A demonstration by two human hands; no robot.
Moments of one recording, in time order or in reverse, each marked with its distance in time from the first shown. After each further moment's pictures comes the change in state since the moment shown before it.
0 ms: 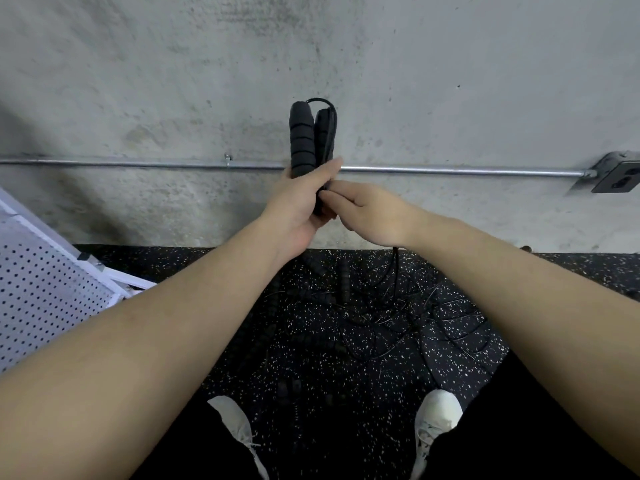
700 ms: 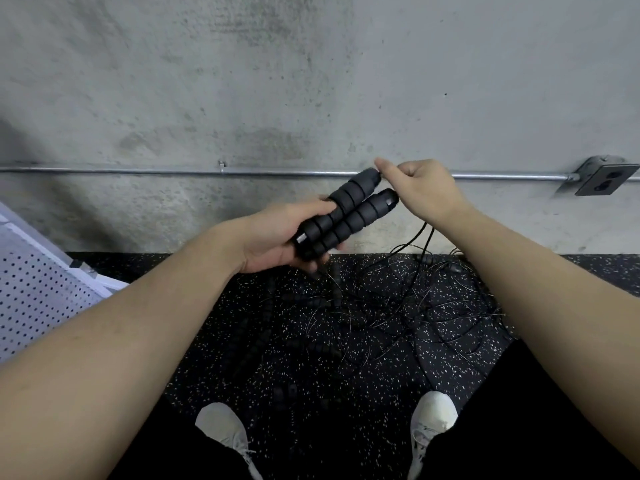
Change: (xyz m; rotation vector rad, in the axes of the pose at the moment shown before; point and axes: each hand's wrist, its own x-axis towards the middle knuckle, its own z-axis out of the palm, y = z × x) left_hand -0.031 0.019 -0.031 0.555 -0.516 -0.241; right_hand -0.011 0.040 -0.054 -0.058 0.467 0.270
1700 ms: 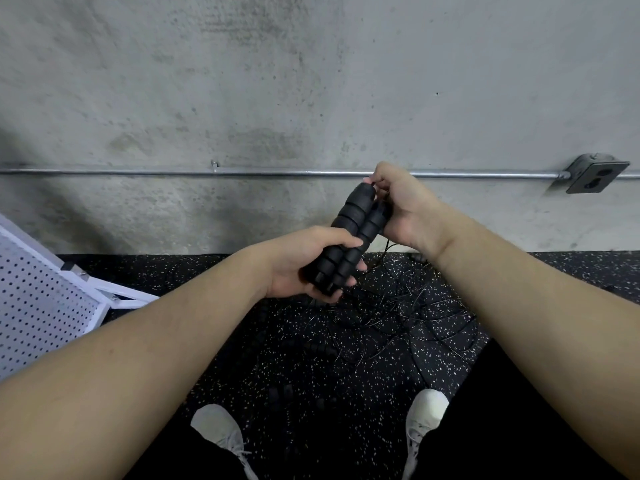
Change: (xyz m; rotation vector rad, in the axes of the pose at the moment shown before) left_hand 0.009 -0.017 0.039 -0.109 -0.024 -0.184; right_hand -0.011 -0.023 0.021 1.123 -0.179 0.620
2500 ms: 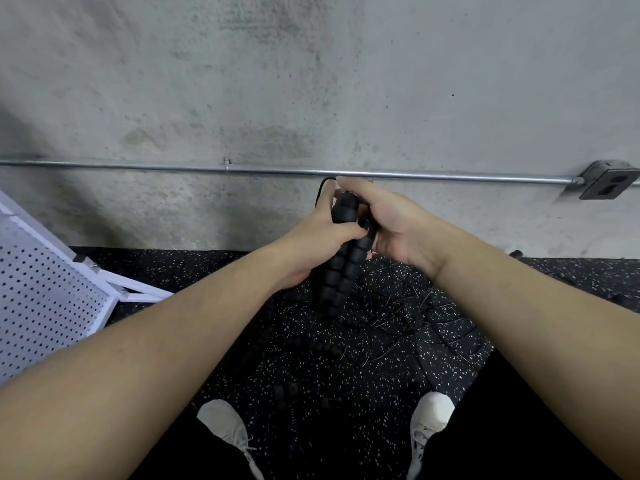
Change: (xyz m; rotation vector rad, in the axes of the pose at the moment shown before) left_hand 0.005 0.003 0.001 0.157 0.272 0.429; right_hand -0.011 0.026 0.025 -0.395 -0.144 0.017
